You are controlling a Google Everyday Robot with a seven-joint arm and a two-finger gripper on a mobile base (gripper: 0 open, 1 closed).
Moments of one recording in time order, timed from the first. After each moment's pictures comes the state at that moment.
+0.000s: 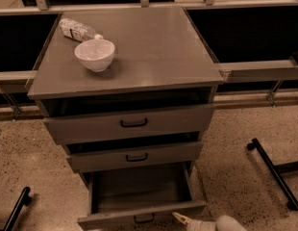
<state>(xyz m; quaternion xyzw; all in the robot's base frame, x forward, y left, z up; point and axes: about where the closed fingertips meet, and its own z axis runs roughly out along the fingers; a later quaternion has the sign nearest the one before) 0.404 -0.133 0.145 -0.62 0.64 0.23 0.39</state>
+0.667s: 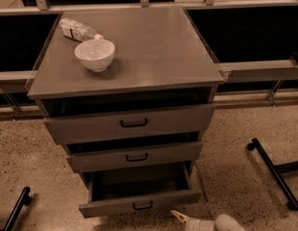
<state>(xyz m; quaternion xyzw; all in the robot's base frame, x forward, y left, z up) 0.410 -0.128 0.142 -0.62 0.63 0.24 0.40</state>
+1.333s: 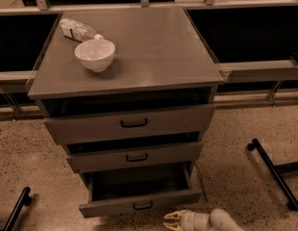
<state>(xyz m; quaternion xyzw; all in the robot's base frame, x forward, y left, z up) 0.457 -0.111 0.126 -0.62 0.61 0.22 0.45</state>
